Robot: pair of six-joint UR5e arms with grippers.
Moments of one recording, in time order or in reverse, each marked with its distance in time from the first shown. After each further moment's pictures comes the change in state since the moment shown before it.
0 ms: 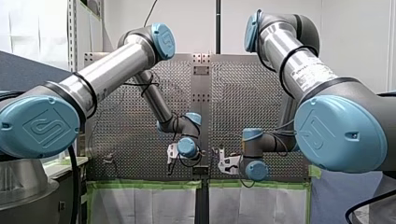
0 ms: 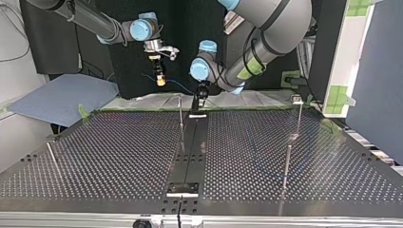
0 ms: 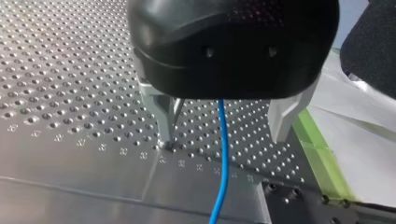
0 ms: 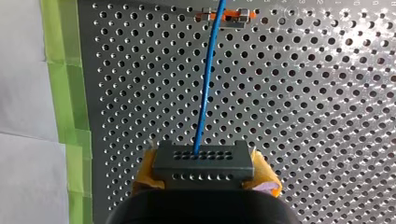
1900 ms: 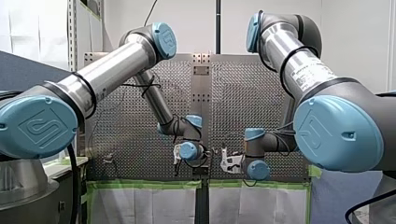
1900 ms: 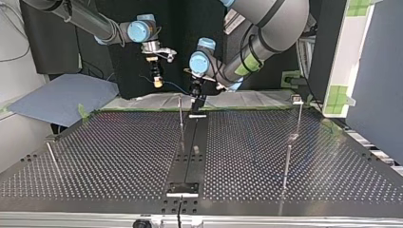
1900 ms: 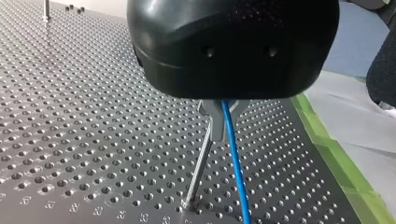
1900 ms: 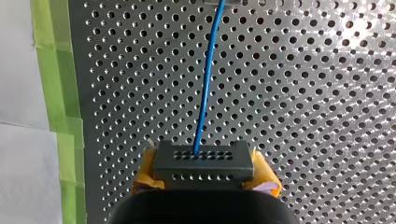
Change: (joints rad) left arm -0.025 0.000 -0.038 0.163 0.086 0.035; right arm -0.022 0.000 -0.004 -0.008 0.000 -0.003
